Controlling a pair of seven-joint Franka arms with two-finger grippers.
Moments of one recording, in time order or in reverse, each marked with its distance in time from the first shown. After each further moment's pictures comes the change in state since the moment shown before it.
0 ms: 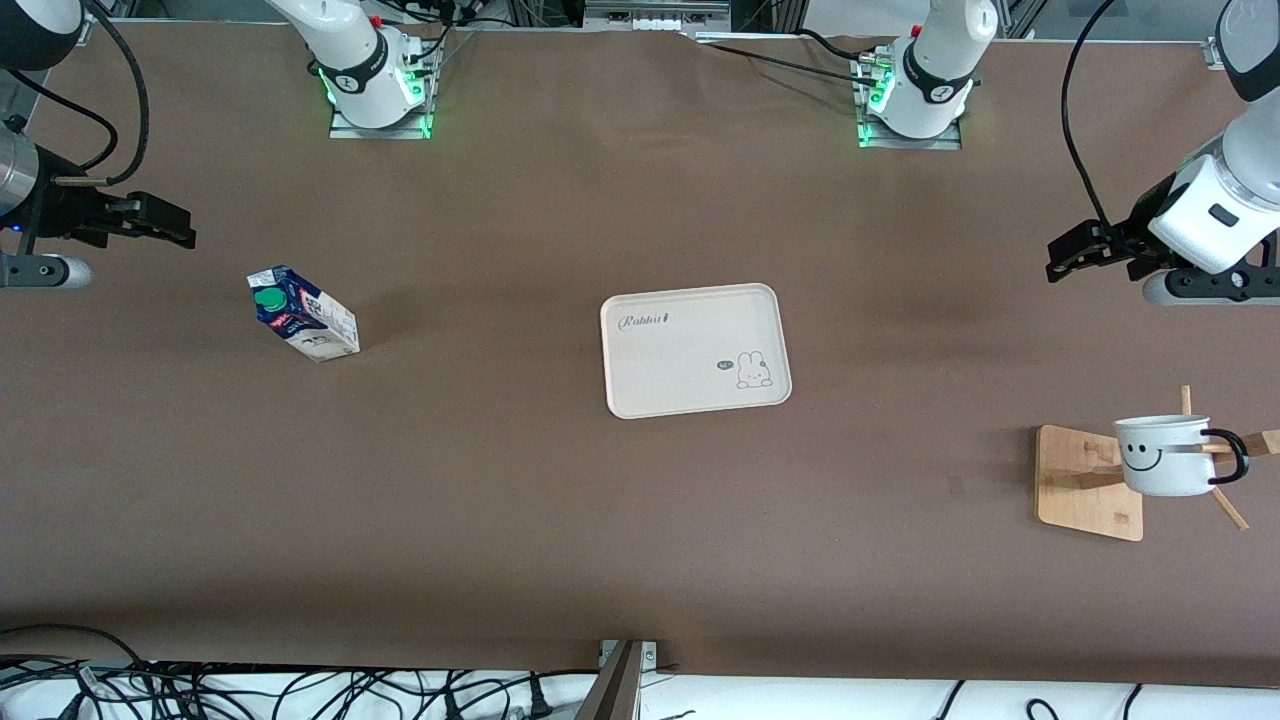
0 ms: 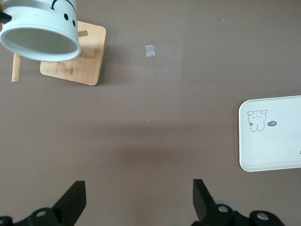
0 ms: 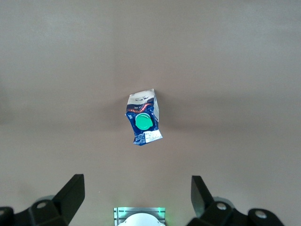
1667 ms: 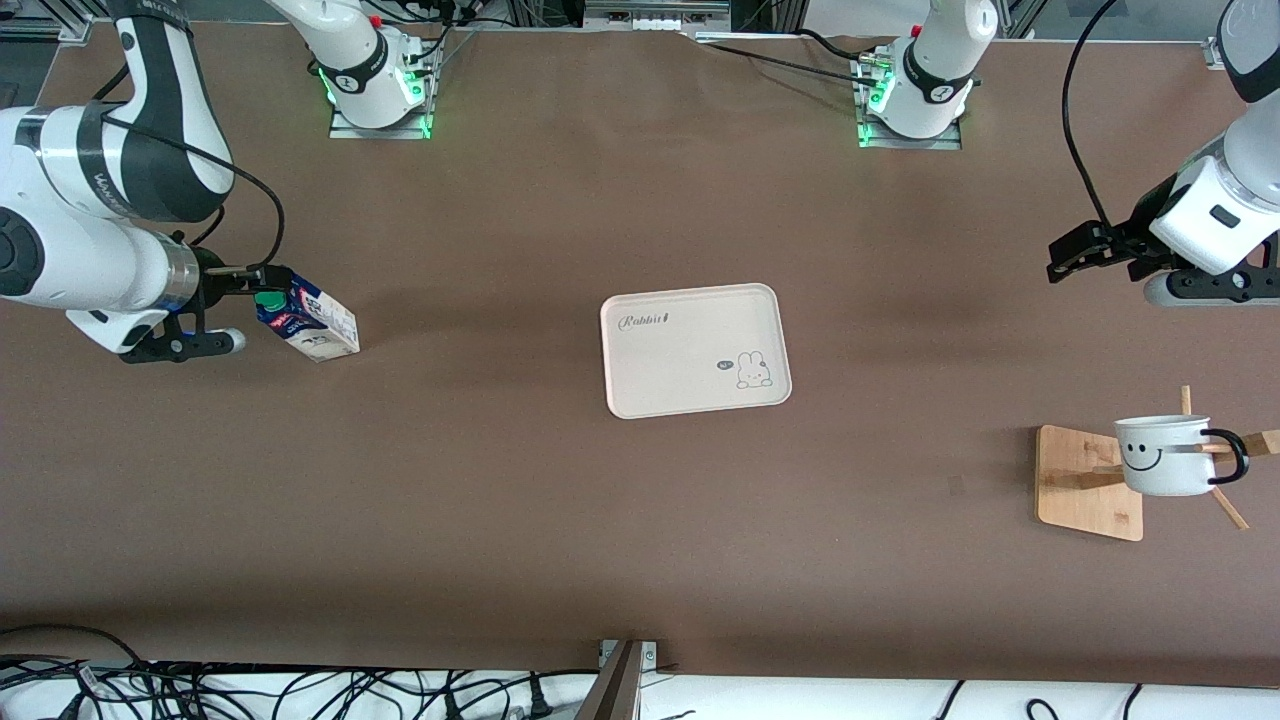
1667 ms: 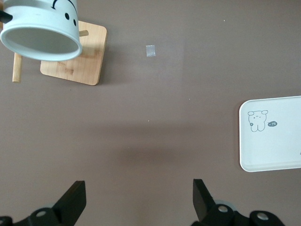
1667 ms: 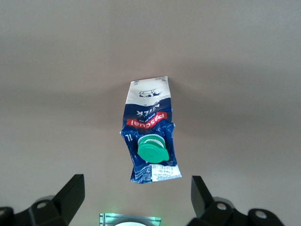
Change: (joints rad) left arm 0.001 0.002 0.000 0.000 0.000 0.000 0.000; right arm 0.012 0.101 0.008 -0.302 -0.002 0.240 -0.081
